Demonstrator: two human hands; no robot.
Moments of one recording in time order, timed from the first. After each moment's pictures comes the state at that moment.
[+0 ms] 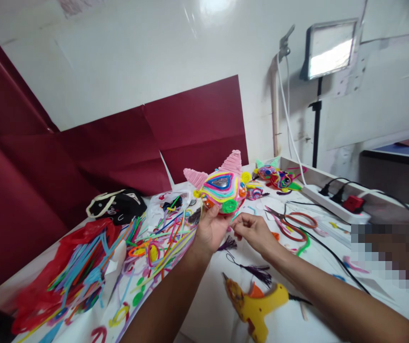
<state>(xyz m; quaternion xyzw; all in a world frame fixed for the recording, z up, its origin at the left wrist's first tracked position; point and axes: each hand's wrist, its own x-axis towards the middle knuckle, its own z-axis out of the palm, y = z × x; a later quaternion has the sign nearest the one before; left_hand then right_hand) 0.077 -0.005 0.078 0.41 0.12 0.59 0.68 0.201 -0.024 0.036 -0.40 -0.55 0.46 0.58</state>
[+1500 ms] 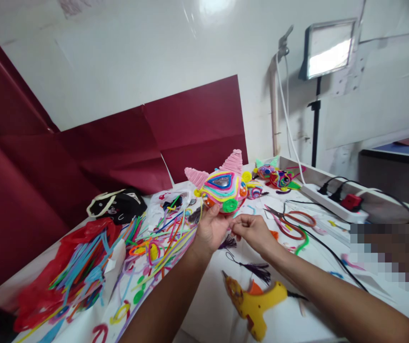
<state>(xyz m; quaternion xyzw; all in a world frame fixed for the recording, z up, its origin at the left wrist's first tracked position) 0.078 -0.008 0.078 0.41 0.11 0.59 0.69 0.196 -0.029 0.038 -0.41 -0.51 0.49 0.57</state>
